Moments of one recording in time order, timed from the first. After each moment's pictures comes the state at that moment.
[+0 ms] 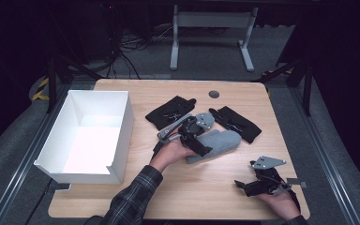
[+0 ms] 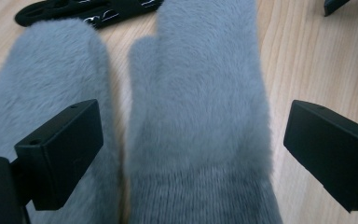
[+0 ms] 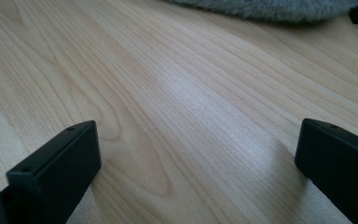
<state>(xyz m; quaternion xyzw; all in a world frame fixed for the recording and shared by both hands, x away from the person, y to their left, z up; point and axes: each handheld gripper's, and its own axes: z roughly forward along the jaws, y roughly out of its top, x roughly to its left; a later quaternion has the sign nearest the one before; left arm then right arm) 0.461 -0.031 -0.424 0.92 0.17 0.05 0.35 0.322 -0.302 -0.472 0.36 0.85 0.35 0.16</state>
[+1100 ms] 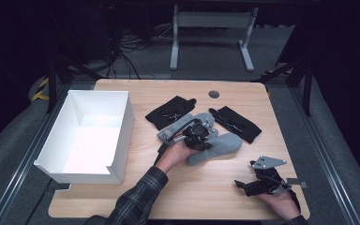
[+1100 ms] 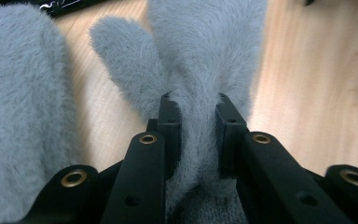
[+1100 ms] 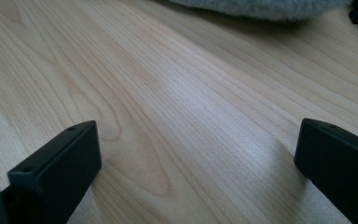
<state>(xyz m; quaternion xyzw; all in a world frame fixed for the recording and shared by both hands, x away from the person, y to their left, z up) 0.449 -0.039 -0.422 0.93 0.17 0.02 0.34 0.322 -0.302 -0.472 0.36 0.85 0.35 0.16</state>
